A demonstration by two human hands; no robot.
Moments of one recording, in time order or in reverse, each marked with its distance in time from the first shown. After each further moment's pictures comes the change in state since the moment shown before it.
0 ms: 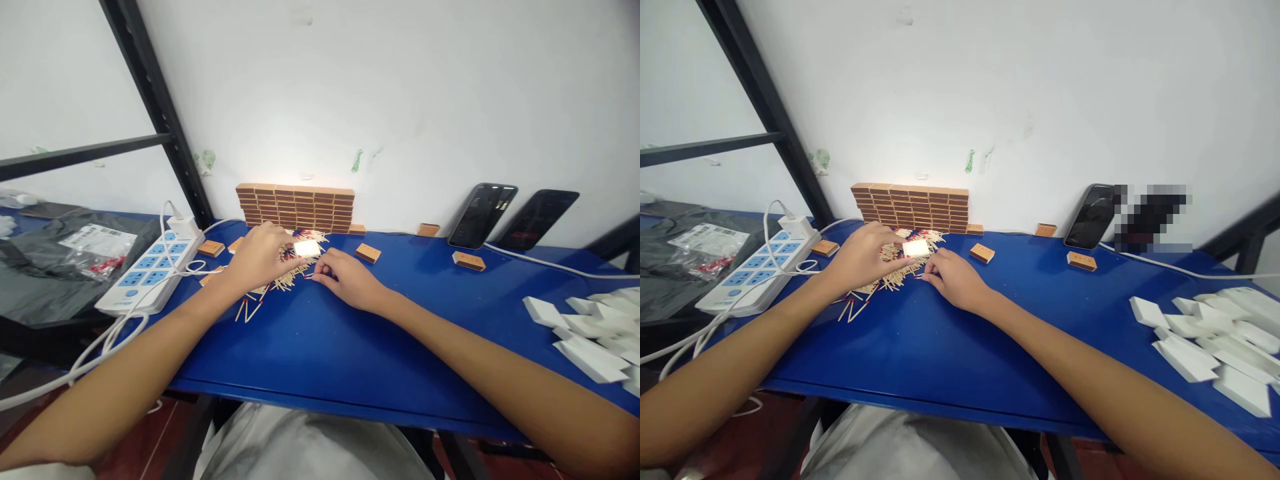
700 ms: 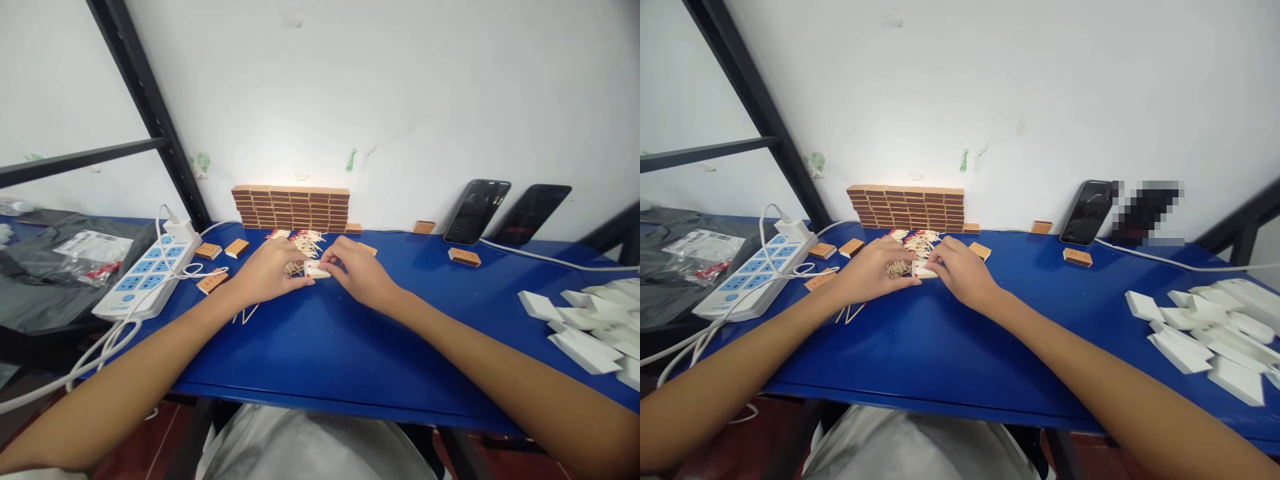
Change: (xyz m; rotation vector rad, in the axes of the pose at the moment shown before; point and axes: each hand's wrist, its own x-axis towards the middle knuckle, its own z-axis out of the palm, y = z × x) left_hand -0.004 0.015 0.011 -0.182 -0.100 0.117; right_hand -0.009 -0.006 -0.024 -0.050 0.160 -0.035
